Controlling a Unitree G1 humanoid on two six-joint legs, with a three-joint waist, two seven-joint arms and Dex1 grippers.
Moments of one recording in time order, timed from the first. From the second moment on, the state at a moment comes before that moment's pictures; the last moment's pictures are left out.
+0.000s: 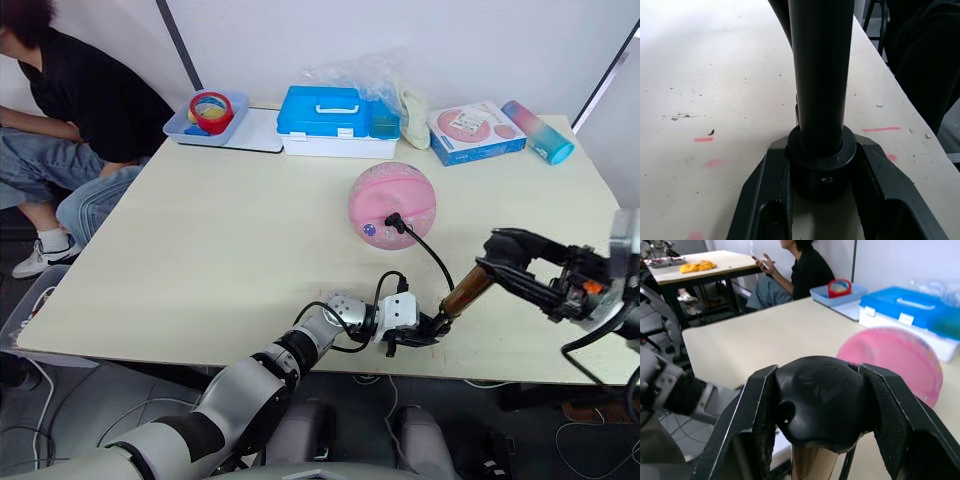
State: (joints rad) left arm -0.76 -0.14 -0.36 1.26 0.25 -0.55 -0.95; right arm 0.12 -0.91 -0.66 -0.55 1.12 0.60 0.90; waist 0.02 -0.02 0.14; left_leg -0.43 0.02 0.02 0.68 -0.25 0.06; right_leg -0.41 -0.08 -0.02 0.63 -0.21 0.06
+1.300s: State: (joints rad) left arm -0.76 -0.14 -0.36 1.27 0.25 -0.54 -0.95; right arm 0.18 -0.66 -0.27 -0.44 0.69 0.31 0.90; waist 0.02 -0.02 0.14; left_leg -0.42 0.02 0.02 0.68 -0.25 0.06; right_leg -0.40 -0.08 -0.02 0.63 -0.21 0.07
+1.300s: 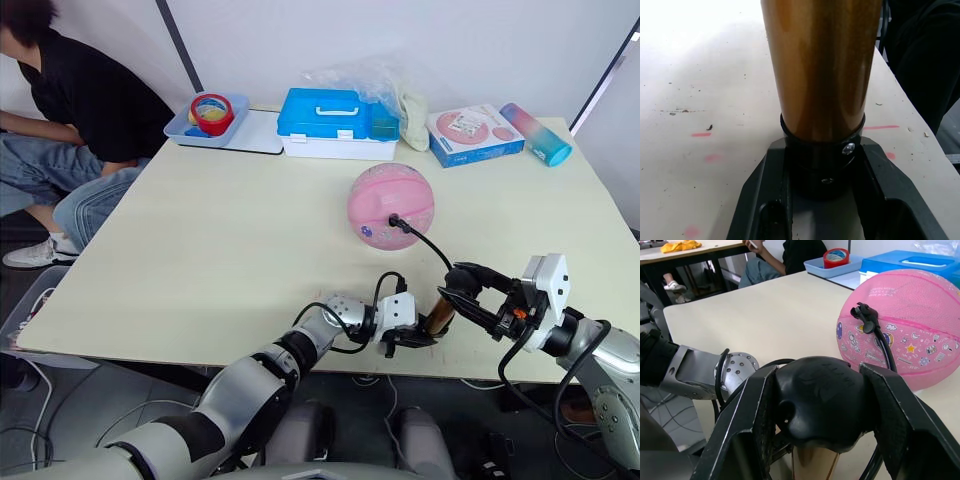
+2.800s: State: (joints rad) left arm -0.76 -0.14 -0.36 1.26 0.25 -0.54 -0.95; right arm 0.18 -0.81 -0.48 -0.57 0.93 0.55 0.85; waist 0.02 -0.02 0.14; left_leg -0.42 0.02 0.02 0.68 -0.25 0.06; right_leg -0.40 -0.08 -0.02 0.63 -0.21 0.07
